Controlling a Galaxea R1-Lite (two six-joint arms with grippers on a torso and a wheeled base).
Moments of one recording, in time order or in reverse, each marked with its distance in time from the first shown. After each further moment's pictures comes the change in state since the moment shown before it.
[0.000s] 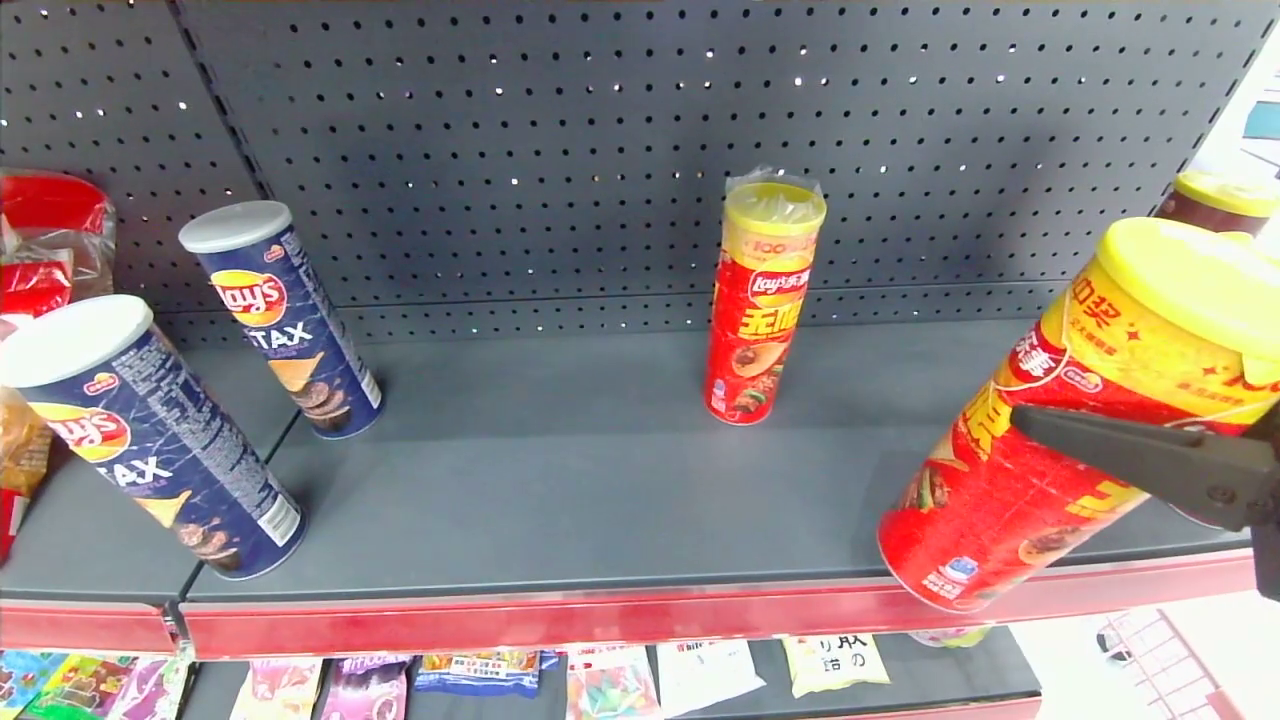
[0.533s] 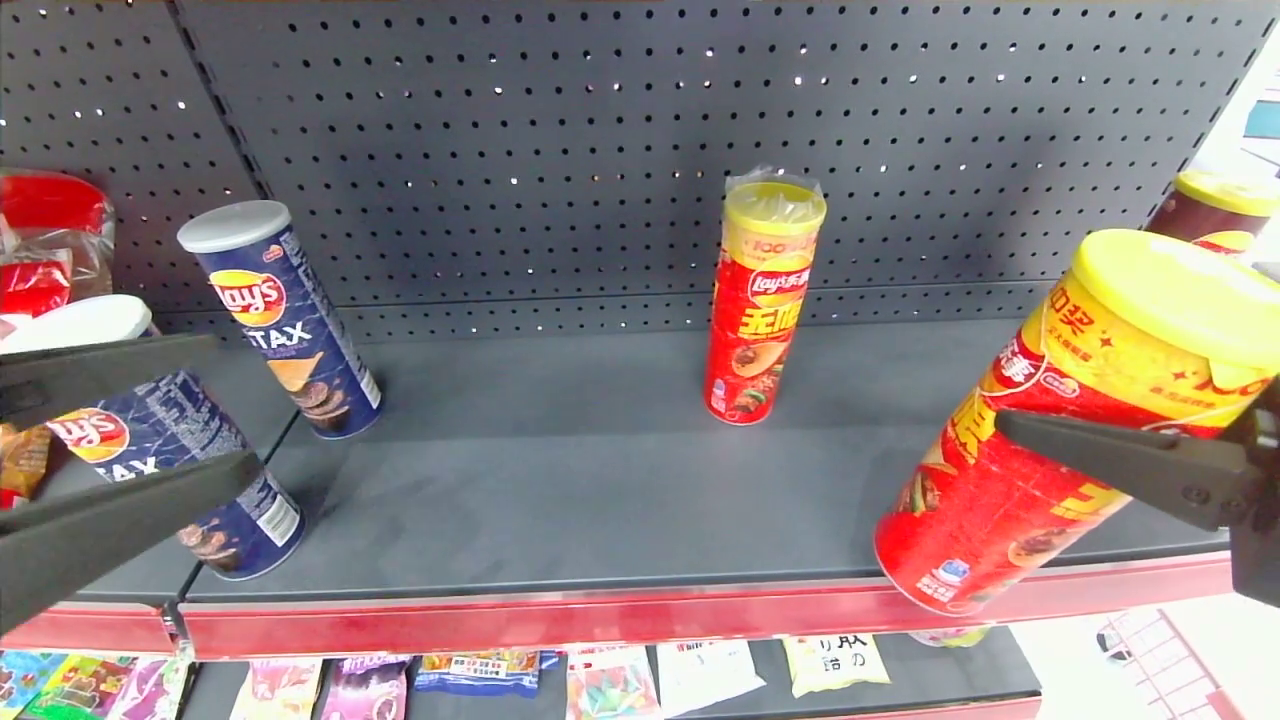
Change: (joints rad) left arm -0.232 0.766 -0.485 -0.110 -0.399 0.013; right arm -0.009 0.017 0.002 -0.002 -0.003 0.005
